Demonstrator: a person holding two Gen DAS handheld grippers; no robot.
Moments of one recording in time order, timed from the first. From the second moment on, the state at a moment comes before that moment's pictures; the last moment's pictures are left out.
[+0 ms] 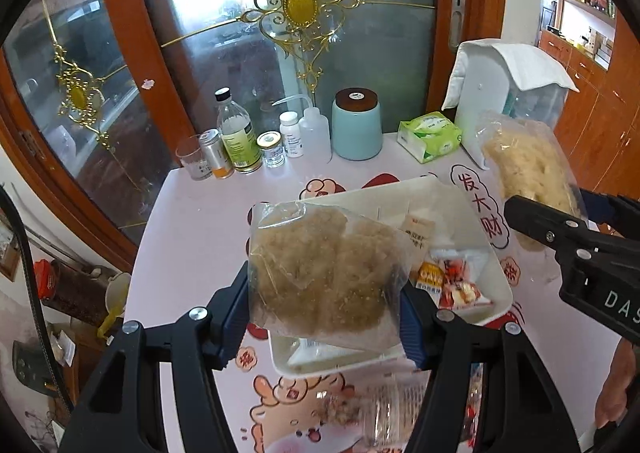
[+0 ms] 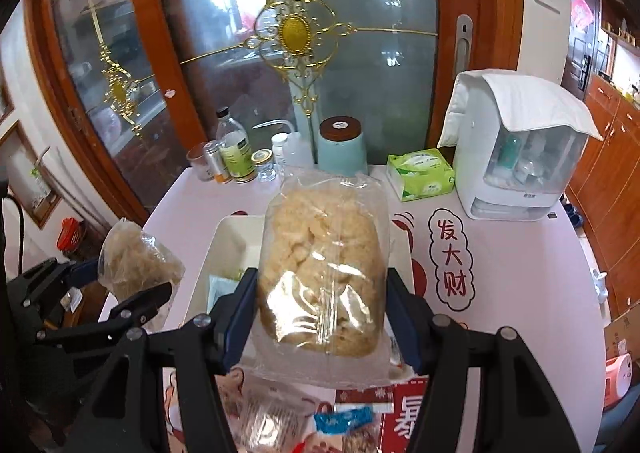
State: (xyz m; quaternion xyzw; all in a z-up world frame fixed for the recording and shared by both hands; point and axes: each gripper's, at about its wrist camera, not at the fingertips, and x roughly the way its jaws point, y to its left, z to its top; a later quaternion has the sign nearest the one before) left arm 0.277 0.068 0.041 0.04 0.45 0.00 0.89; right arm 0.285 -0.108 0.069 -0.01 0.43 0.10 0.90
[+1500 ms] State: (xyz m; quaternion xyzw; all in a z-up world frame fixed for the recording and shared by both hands) left arm 0.283 0.038 -0.010 0.03 0.50 -0.03 0.86; right arm 0.279 -0.133 0.025 0.02 0.48 0.09 0.87
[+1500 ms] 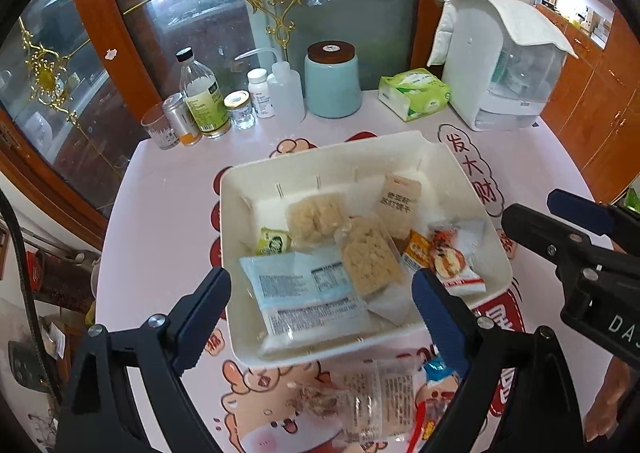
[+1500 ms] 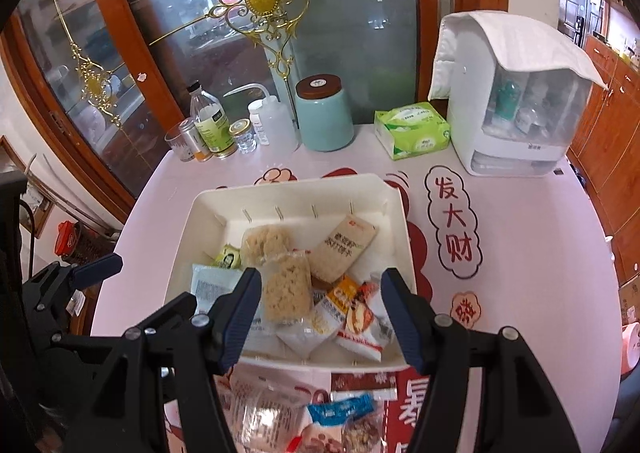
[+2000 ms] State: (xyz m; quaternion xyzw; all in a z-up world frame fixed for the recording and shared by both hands) left arm 0.181 0.011 -0.018 0.02 0.50 -0.06 0.87; right arm 0.173 -0.168 0.004 0.01 0.49 0.11 0.87
